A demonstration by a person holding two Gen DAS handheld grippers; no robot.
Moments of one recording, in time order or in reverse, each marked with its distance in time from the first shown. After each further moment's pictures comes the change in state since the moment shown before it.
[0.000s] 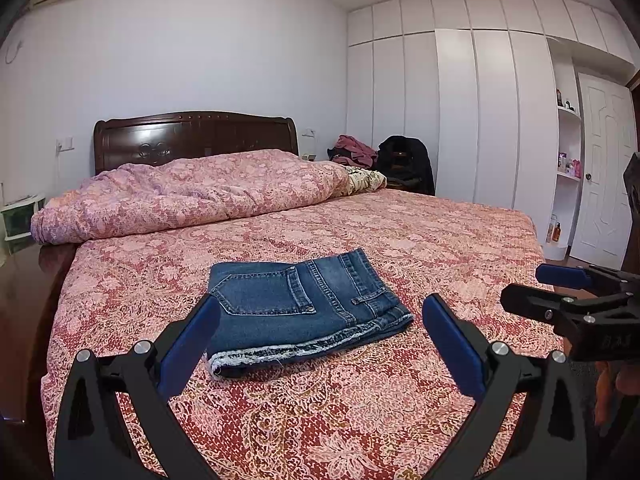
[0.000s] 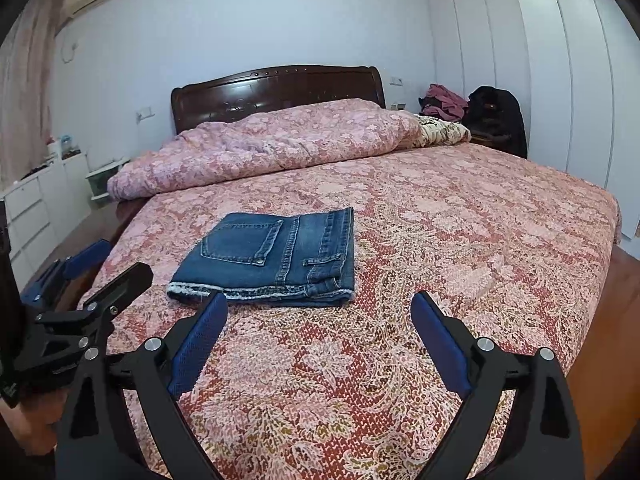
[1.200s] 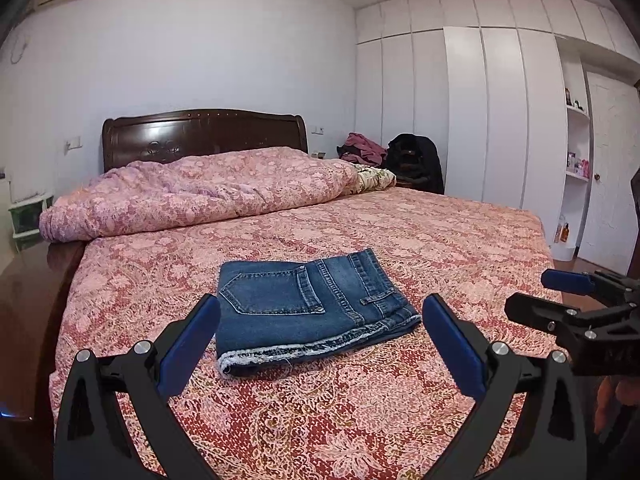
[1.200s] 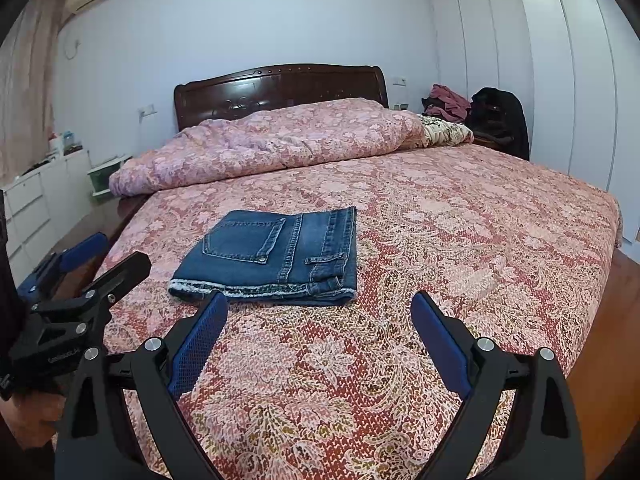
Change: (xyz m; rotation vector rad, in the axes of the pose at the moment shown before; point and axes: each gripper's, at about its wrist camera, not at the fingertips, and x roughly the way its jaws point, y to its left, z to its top) left arm -0.001 0.001 0.004 0.006 0.013 0.039; right arm -0.001 0.003 0.000 -0.007 0.001 0.005
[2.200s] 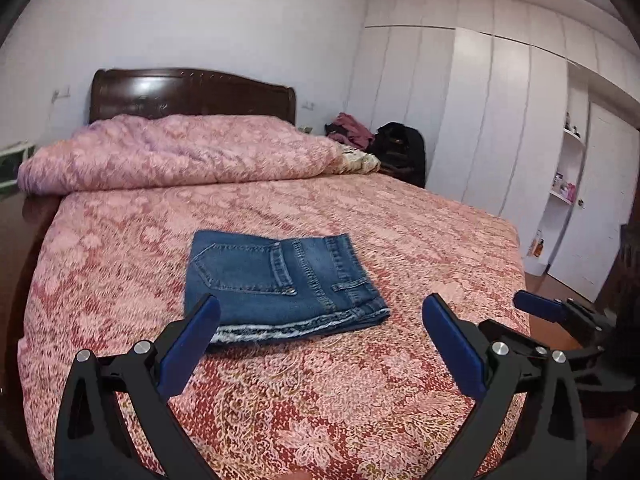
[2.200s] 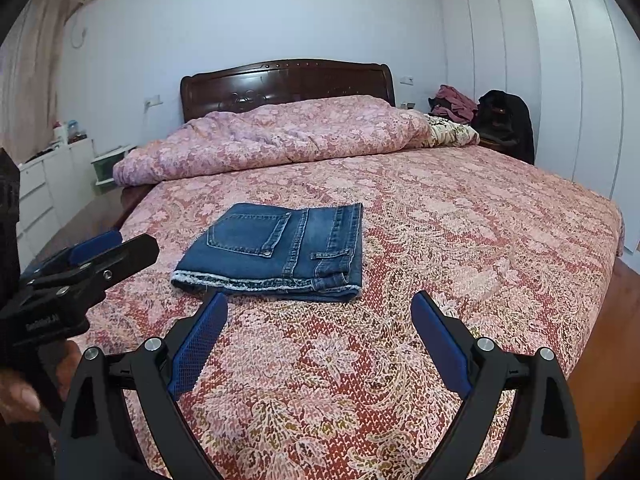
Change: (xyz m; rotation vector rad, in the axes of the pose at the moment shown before) left arm 0.010 0.015 0.006 -0.151 0.105 -0.111; right arm 0.002 0.006 -0.001 -0.038 0.020 0.011
